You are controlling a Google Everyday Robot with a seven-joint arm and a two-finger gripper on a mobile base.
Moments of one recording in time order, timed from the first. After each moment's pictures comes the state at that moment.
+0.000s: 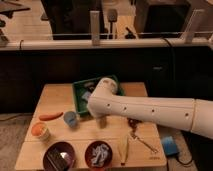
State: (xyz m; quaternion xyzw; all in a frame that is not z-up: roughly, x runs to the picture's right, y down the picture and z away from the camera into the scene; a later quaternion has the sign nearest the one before) arm -0.058 0.127 0.731 -0.18 -0.16 -0.25 0.94
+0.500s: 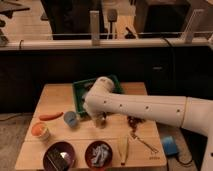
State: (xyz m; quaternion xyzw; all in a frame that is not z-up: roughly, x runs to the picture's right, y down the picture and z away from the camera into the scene) arm -0.090 0.123 0.749 -0.19 -0.18 -0.25 0.93
